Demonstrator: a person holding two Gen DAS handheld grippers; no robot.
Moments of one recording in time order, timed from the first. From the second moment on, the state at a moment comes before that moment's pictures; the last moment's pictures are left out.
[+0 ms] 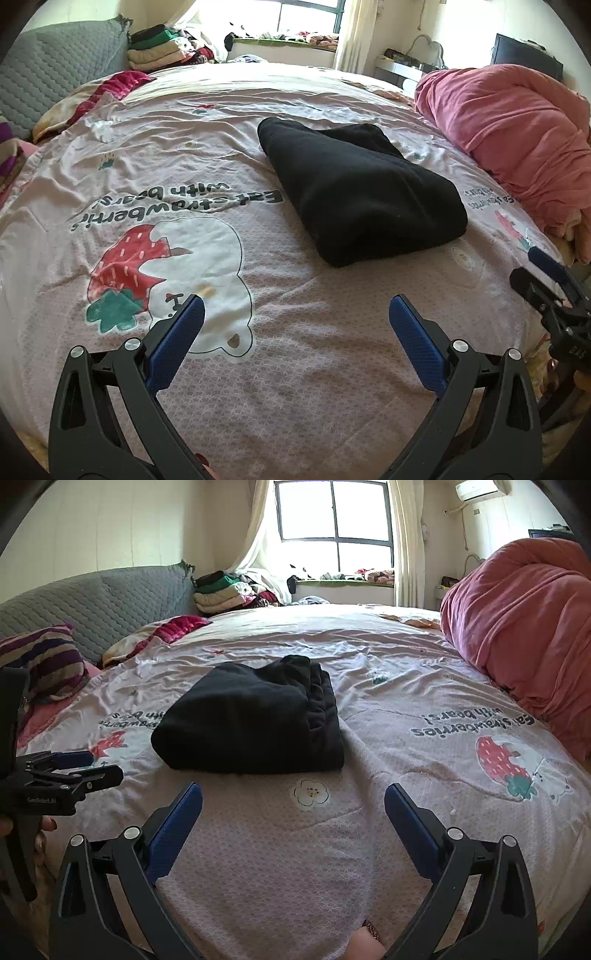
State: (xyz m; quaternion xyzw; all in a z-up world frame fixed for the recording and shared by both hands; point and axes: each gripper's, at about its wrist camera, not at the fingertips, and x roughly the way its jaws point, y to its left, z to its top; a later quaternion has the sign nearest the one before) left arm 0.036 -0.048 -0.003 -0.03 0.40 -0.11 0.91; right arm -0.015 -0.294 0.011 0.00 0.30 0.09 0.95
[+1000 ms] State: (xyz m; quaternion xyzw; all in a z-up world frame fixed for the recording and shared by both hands) left arm 0.040 -0.045 -0.006 -0.03 0.40 -0.10 0.91; right arm -0.005 -0.297 0.003 0.00 0.32 0.08 0.94
